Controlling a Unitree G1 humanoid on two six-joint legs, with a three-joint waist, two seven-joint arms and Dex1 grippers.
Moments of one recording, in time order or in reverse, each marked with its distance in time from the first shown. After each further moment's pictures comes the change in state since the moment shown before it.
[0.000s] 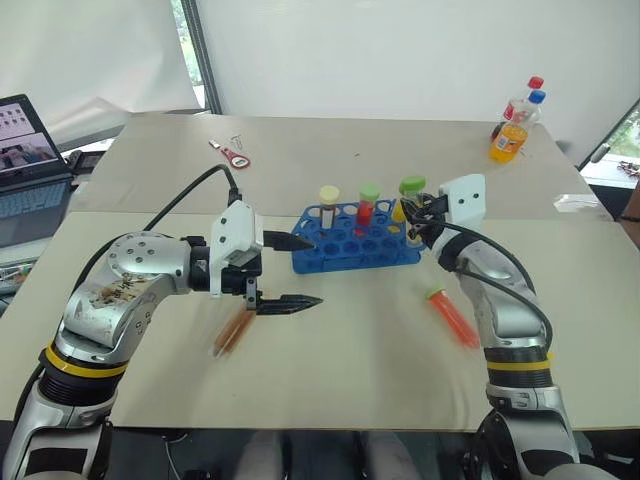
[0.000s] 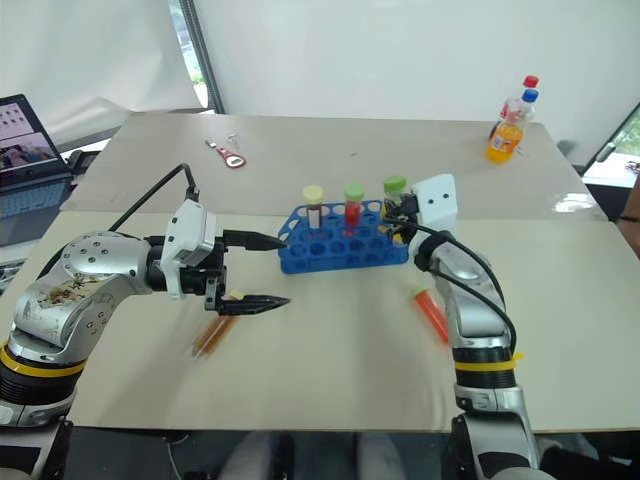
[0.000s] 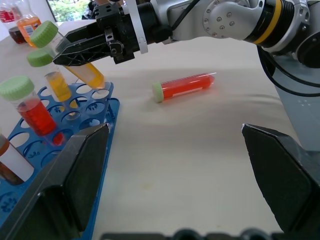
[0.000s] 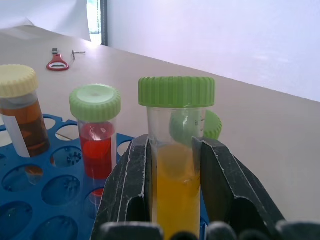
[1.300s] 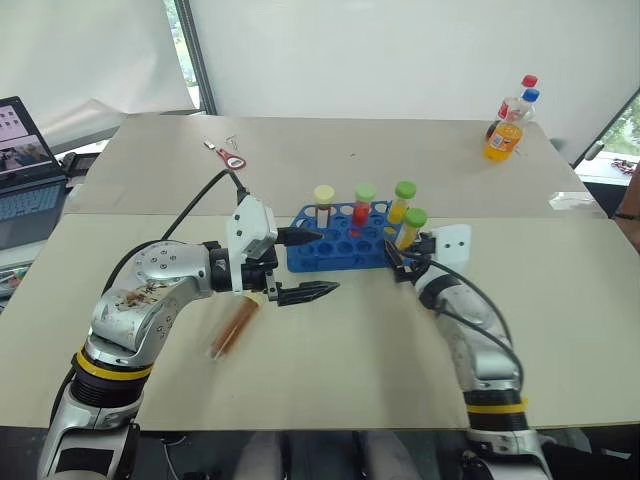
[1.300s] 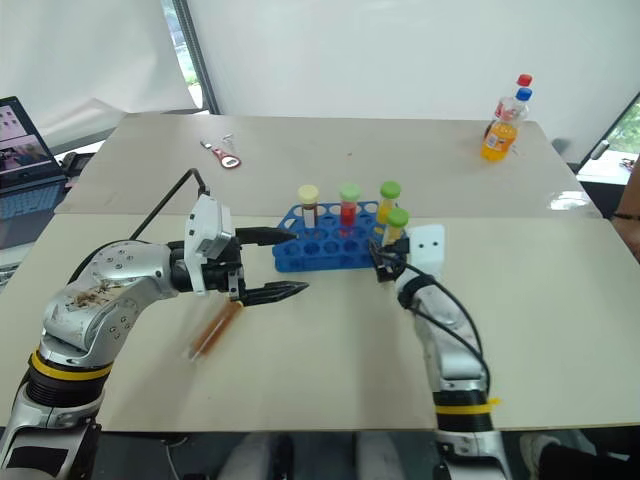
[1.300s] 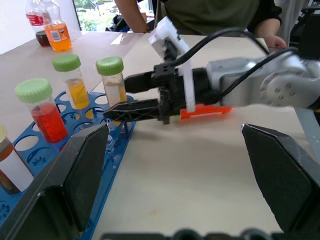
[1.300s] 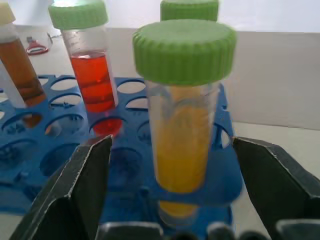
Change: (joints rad) left arm 0.007 -0.126 -0.005 0.009 0.014 0.051 0.134; right arm 0.246 0.063 0.013 -0.167 0.092 0.055 -0.087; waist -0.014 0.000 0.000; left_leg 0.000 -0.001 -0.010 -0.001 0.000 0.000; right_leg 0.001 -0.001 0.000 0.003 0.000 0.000
